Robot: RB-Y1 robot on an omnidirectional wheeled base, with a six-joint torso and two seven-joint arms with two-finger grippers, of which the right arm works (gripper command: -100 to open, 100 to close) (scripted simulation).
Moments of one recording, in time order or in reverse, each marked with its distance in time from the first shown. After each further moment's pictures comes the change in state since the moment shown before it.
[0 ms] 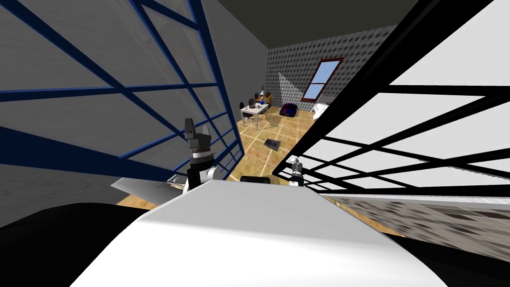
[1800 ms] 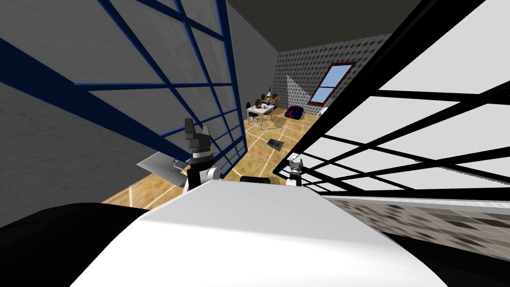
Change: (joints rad) arm -0.019 0.009 0.084 -0.004 -0.191 0.023 -0.430
